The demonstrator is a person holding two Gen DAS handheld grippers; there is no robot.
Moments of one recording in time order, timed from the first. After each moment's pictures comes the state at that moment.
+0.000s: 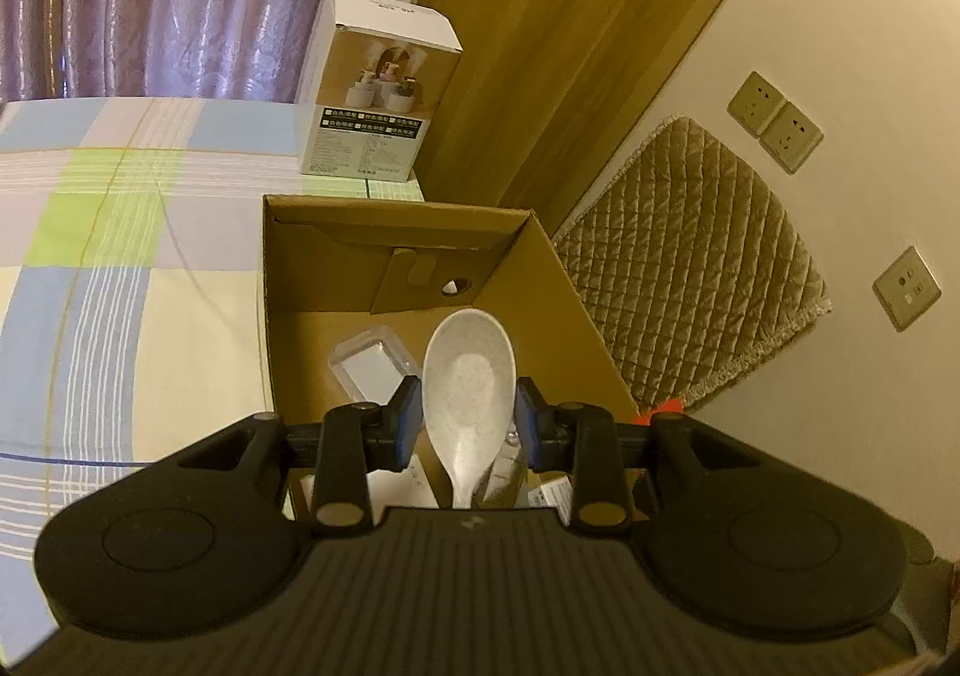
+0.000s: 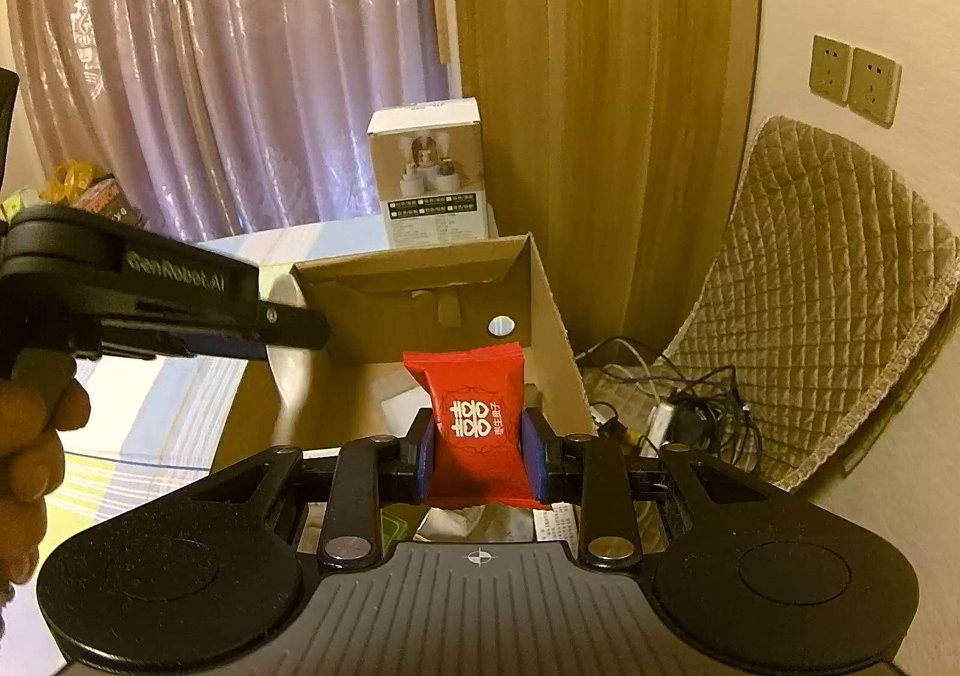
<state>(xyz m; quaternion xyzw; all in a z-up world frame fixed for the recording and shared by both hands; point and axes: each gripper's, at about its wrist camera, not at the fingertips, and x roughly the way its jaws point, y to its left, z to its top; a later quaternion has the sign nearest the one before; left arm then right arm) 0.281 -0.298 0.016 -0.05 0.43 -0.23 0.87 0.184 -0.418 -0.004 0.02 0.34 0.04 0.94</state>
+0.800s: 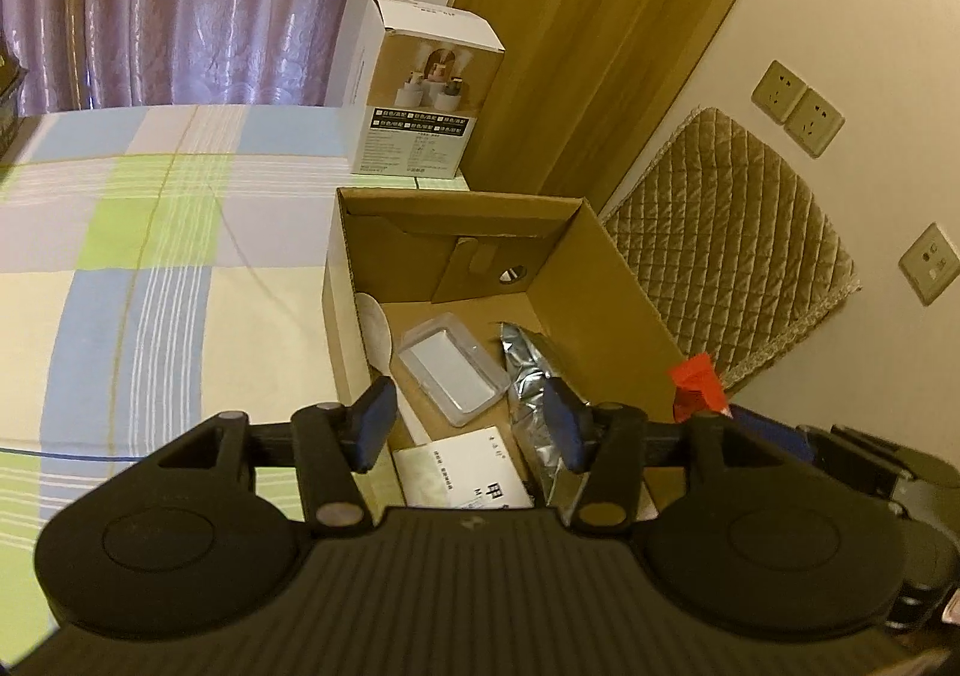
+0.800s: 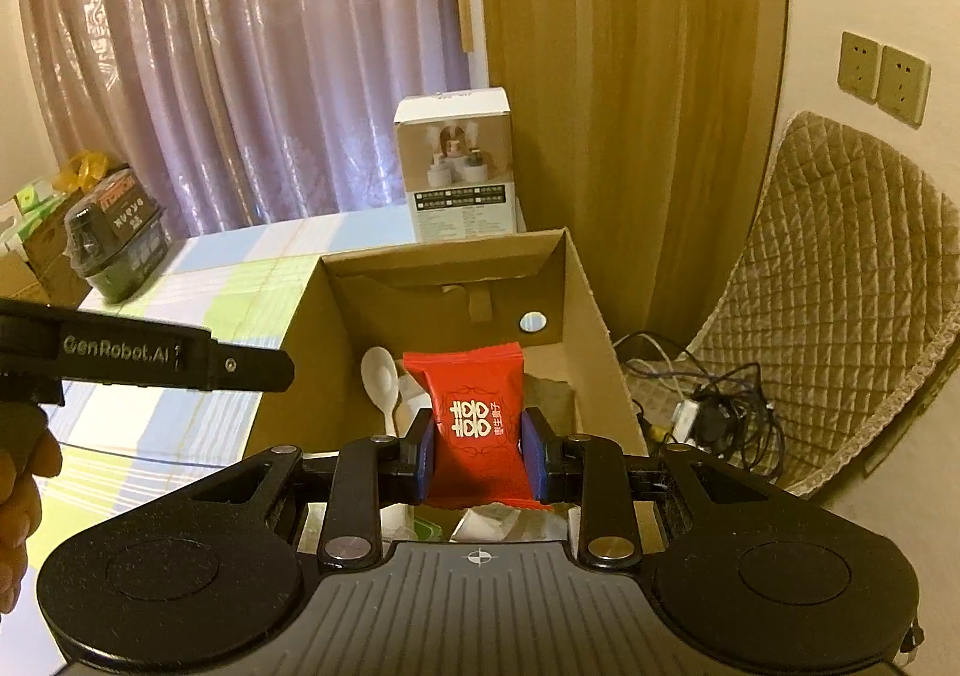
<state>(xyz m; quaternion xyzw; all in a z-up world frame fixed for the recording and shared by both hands) 0.268 -0.264 0.015 -0.02 0.42 -0.21 0.88 0.197 -0.403 -0.007 0.03 0.35 0.06 0.93</state>
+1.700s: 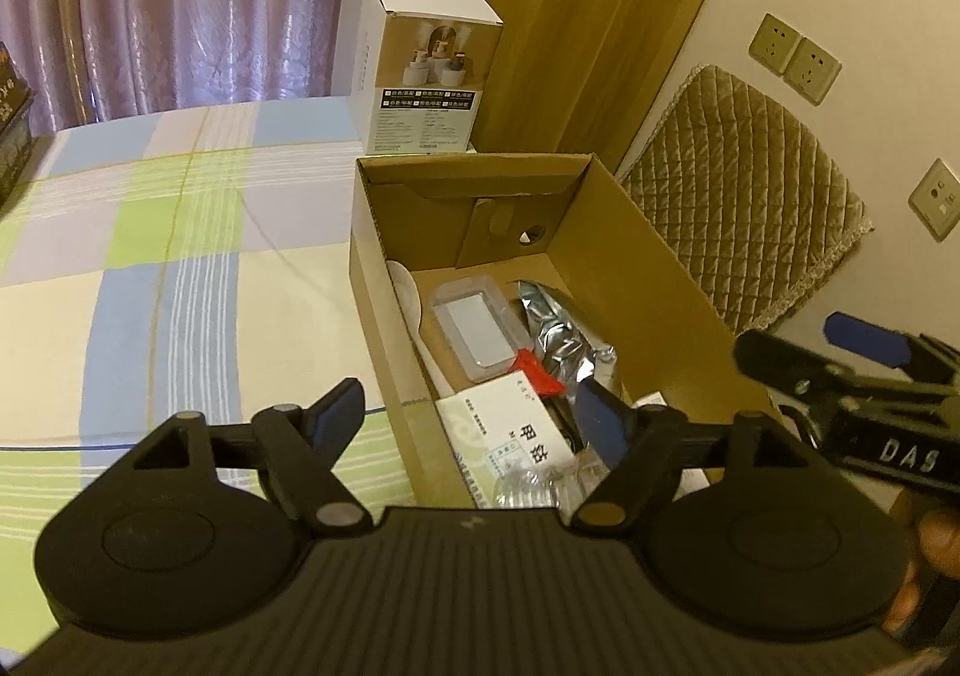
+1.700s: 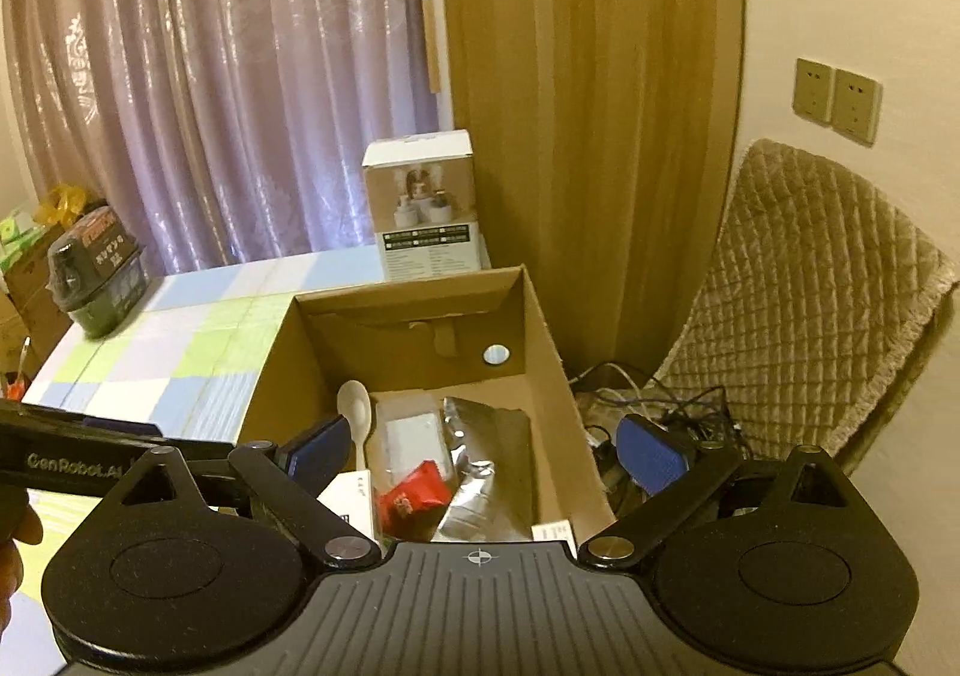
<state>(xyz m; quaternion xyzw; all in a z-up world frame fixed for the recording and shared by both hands) 0.242 -0.252 0.010 0.03 0.43 -0.21 0.88 0.170 -0.415 0.010 0.03 0.31 0.02 0.95</state>
